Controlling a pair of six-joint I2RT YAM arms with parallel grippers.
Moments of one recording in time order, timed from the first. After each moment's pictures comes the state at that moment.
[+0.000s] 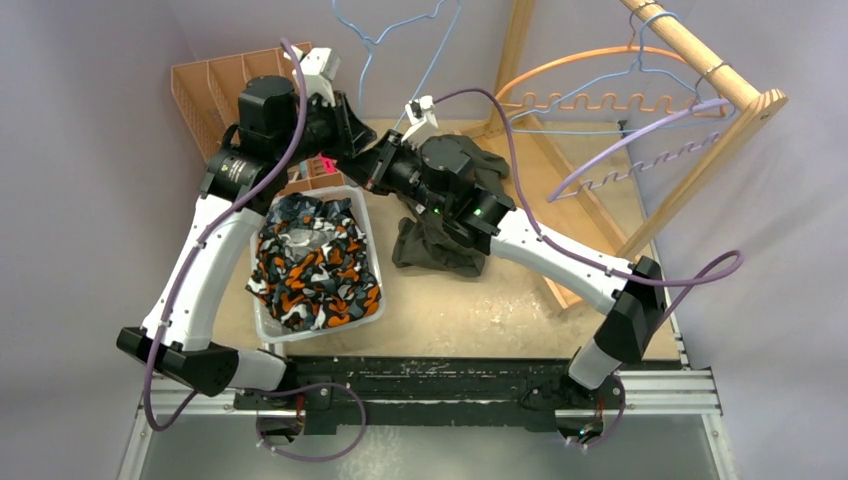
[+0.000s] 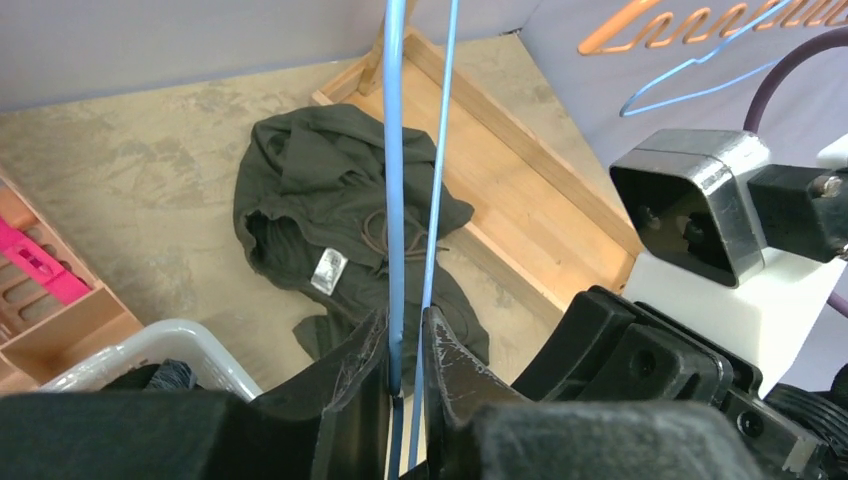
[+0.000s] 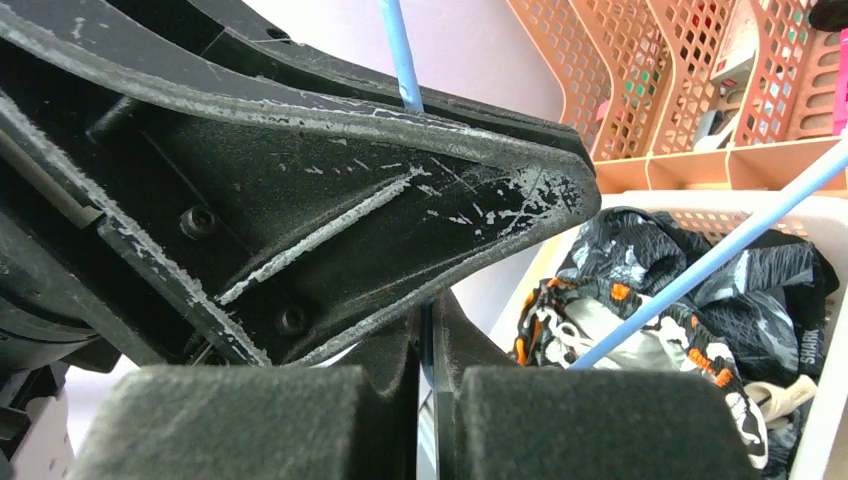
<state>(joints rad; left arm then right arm) -0.38 1.39 1.77 -0.67 0.27 -0.30 0.93 1.64 1.55 0.11 0.03 0.91</state>
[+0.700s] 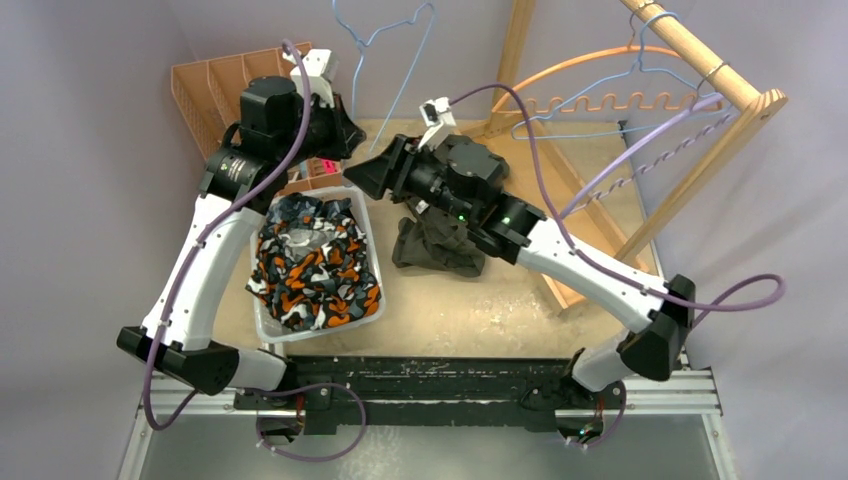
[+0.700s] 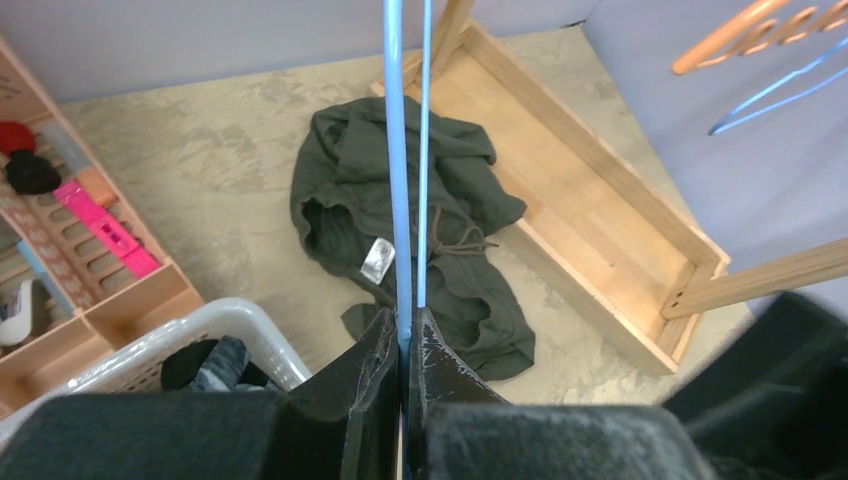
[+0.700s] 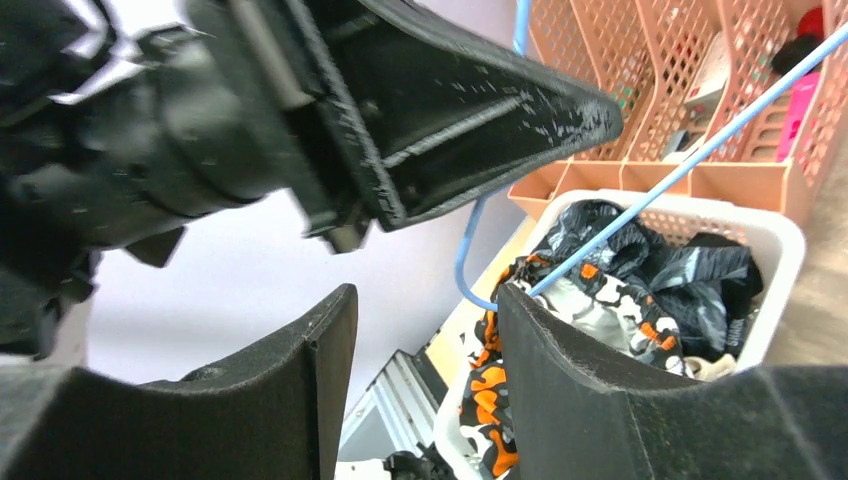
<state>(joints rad) -0.38 1.38 1.78 -0.71 0.17 -0.26 0.93 1.51 1.49 0.05 -0.02 0.77</state>
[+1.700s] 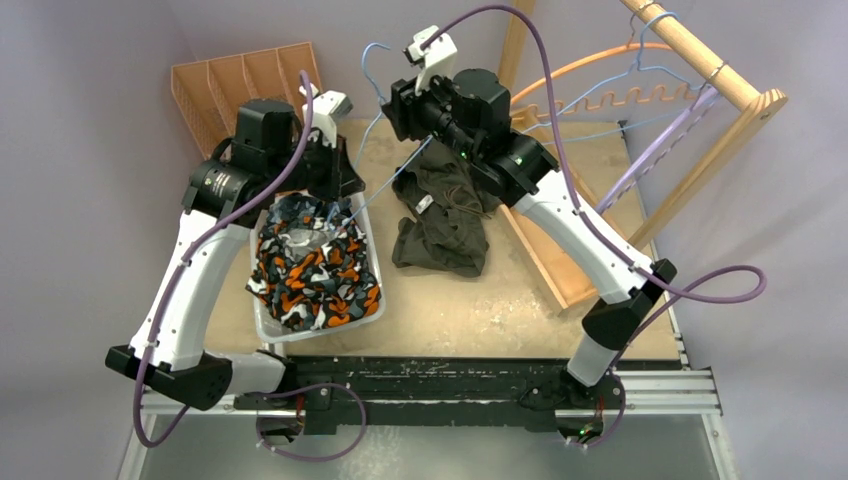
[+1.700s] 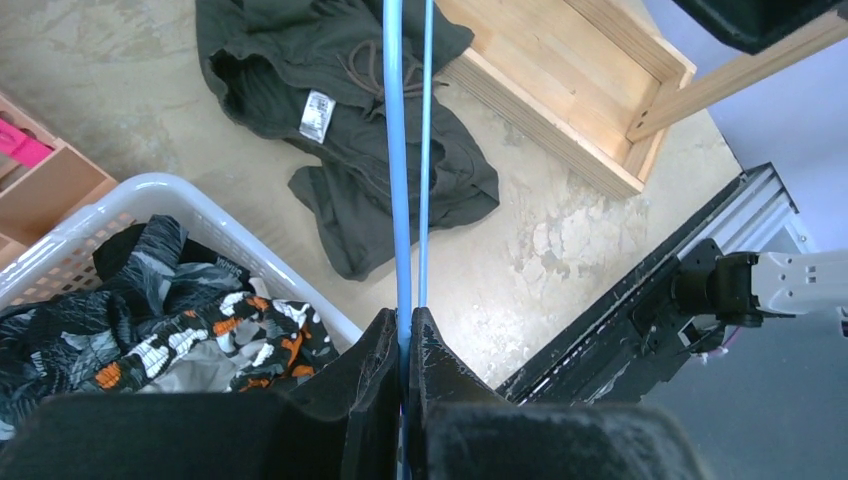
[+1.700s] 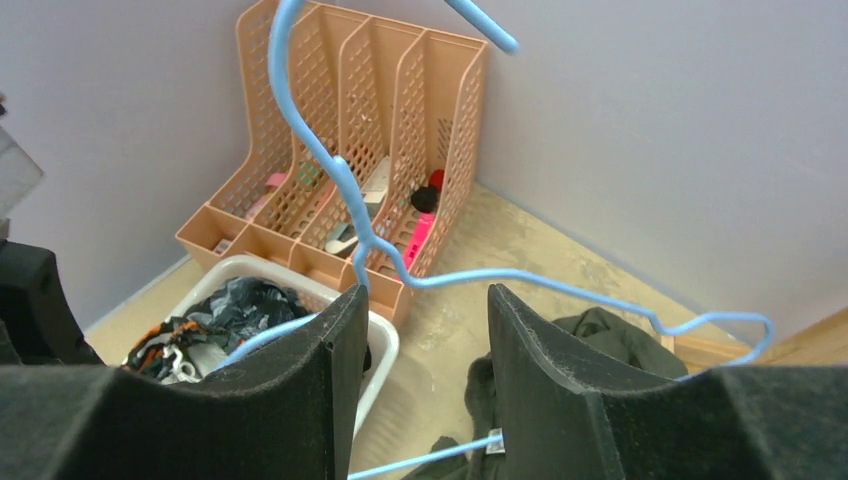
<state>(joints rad) -0.38 1.31 1.76 -1.01 0.36 -0.14 0.80 1.70 2.02 -0.37 0.15 0.01</state>
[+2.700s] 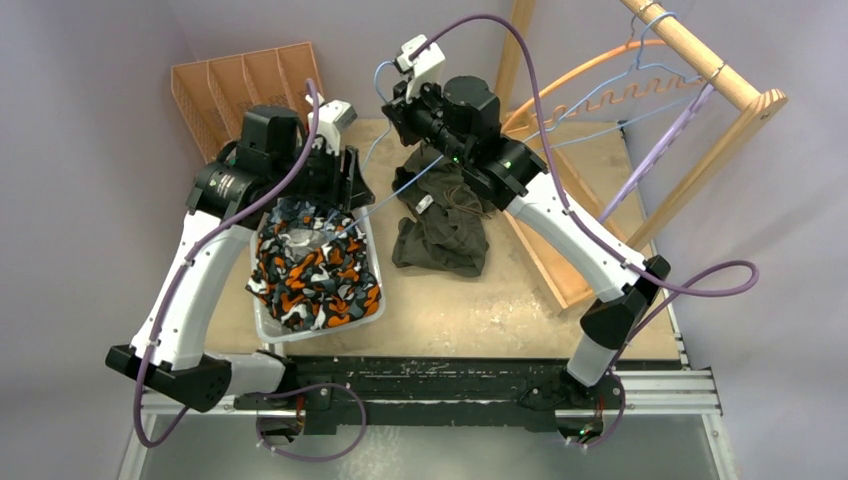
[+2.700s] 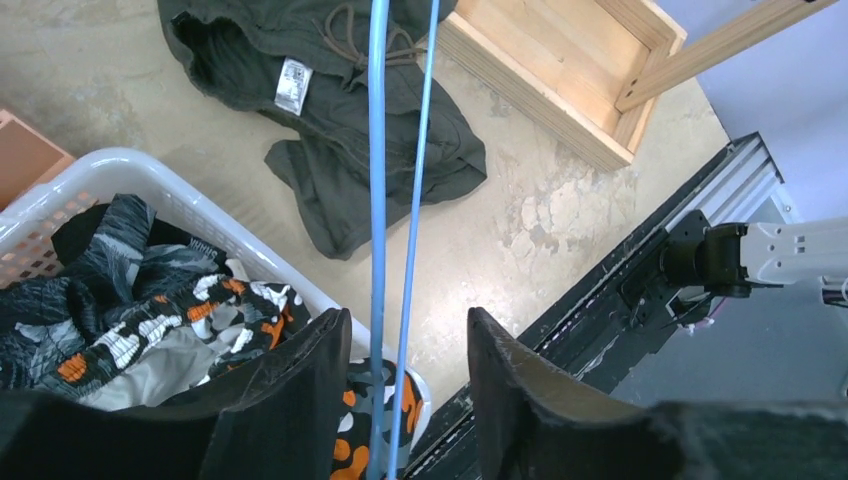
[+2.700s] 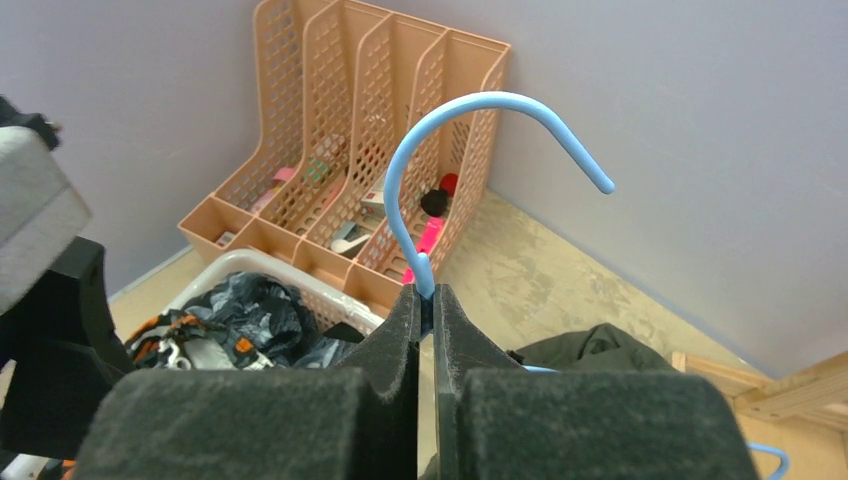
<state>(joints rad) -0.38 1.31 1.72 -1.03 0.42 -0.12 0.80 1.72 1.99 -0.31 0.09 -0.03</state>
